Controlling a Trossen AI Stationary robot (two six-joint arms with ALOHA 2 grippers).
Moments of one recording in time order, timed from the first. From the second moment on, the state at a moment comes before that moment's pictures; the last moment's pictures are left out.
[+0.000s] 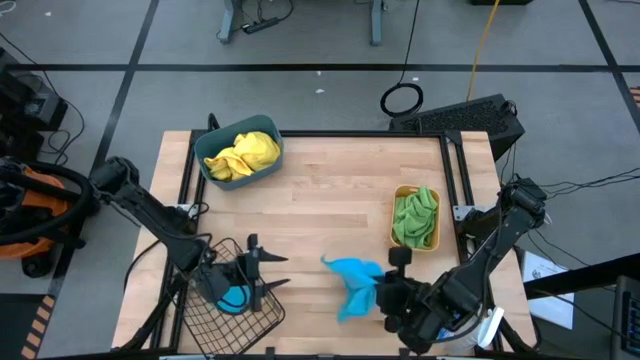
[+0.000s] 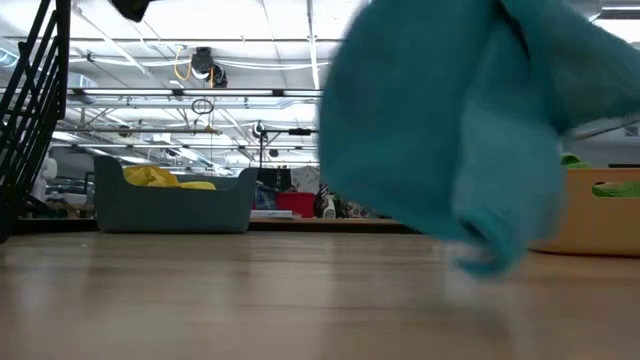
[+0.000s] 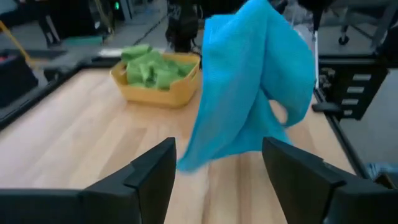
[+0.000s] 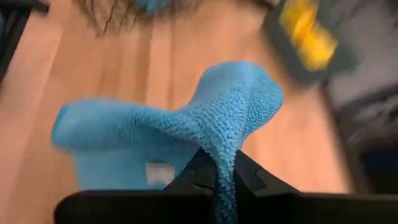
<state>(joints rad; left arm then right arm) -0.74 1.37 0.77 0.18 -0.80 -0.28 0.80 1.72 1.58 -1.10 0.79 0.58</state>
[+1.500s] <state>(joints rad) -0.66 1.58 0.77 0.90 -0.71 0.22 0.67 1.91 1.59 -0.08 1.31 -0.33</state>
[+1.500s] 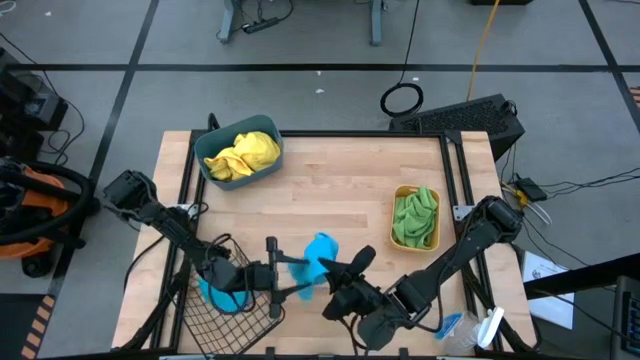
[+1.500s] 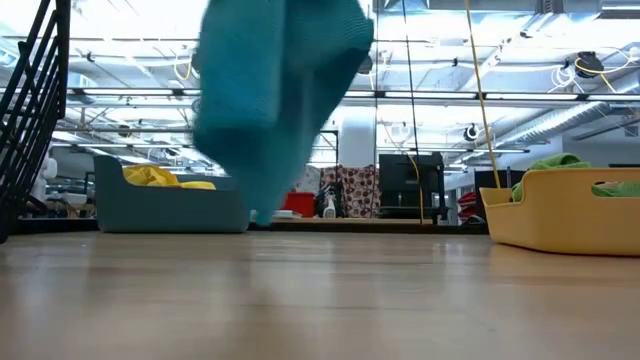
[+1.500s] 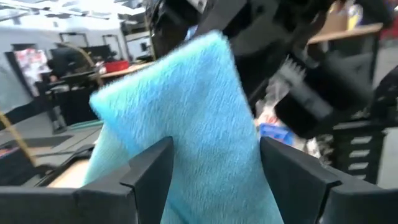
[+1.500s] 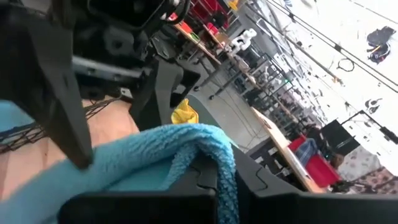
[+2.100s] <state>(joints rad) -0.54 1.58 0.77 0.82 -0.65 0.19 0.65 1.91 1.59 0.01 1.08 -0.35</state>
